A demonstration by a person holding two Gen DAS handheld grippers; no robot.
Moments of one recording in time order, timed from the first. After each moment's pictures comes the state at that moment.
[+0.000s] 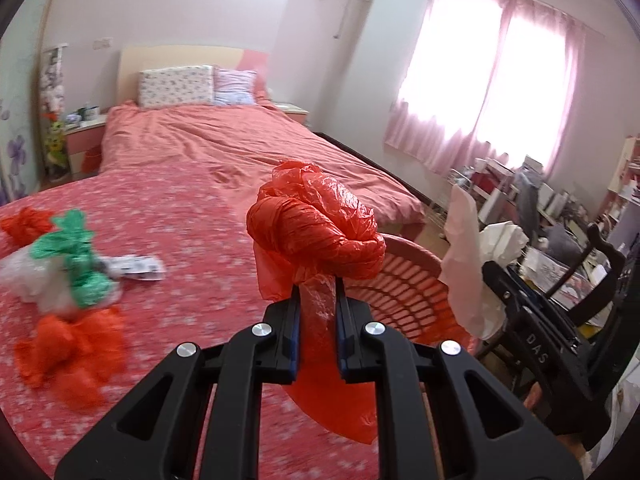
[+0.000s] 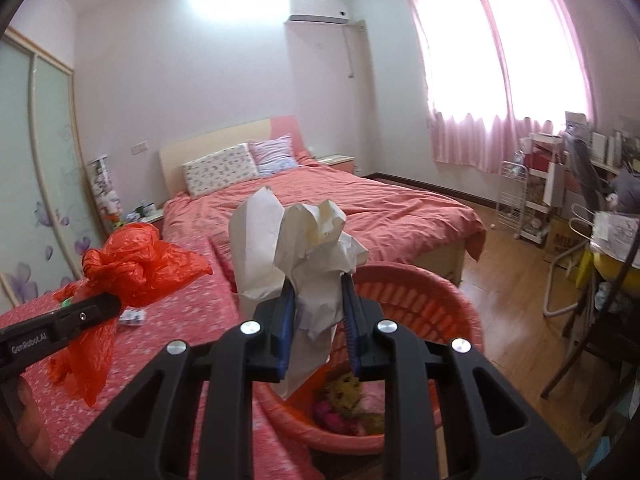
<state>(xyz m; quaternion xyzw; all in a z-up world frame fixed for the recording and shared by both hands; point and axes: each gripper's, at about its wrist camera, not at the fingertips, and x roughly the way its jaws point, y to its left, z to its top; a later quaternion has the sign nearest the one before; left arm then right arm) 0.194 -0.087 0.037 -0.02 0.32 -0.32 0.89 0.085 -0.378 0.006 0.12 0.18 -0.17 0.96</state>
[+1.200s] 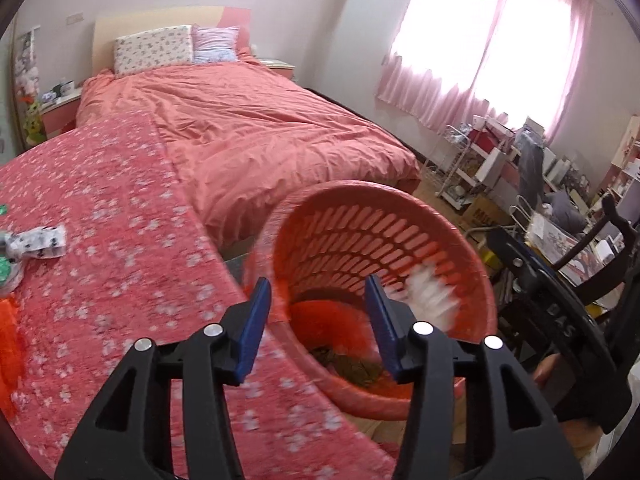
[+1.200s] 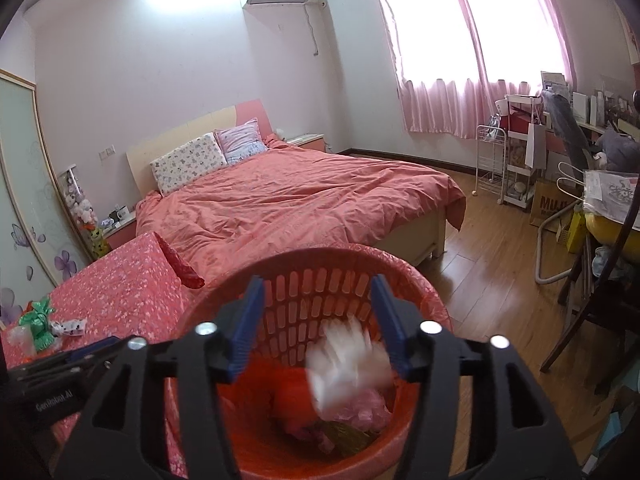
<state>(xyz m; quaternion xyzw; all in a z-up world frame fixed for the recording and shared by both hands) 0.209 -0.160 -0.012 0.01 0.38 -0.32 0.87 0.115 -0.454 -0.042 0.16 0.21 -0.21 0.94</state>
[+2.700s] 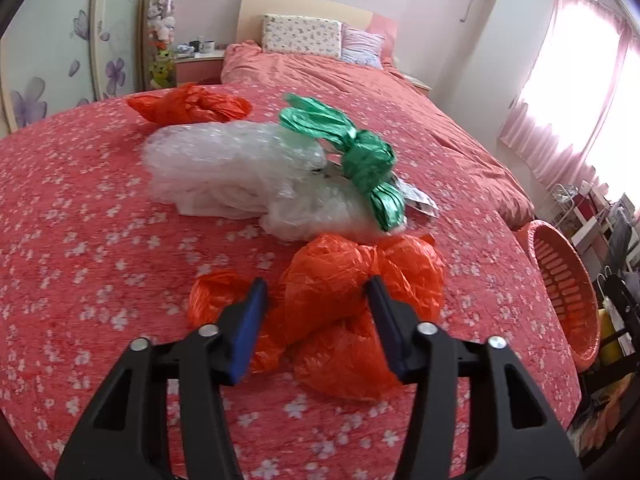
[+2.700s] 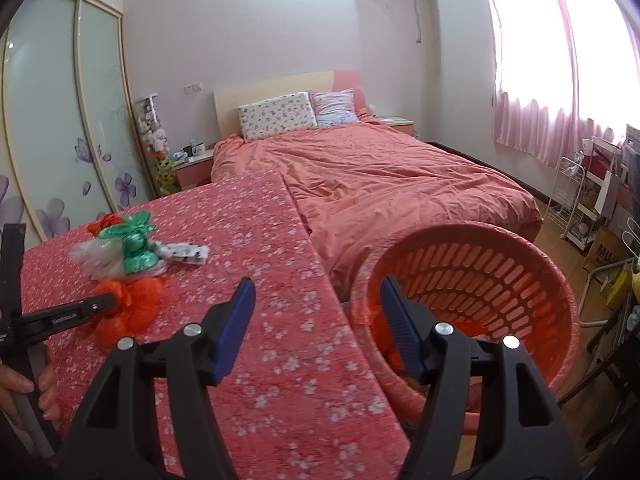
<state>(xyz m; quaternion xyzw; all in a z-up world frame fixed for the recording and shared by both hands) 0.260 0.086 -0.033 -0.05 0.41 -0.13 0.90 0.145 -0.283 -0.023 0.07 0.26 -0.06 0.96</state>
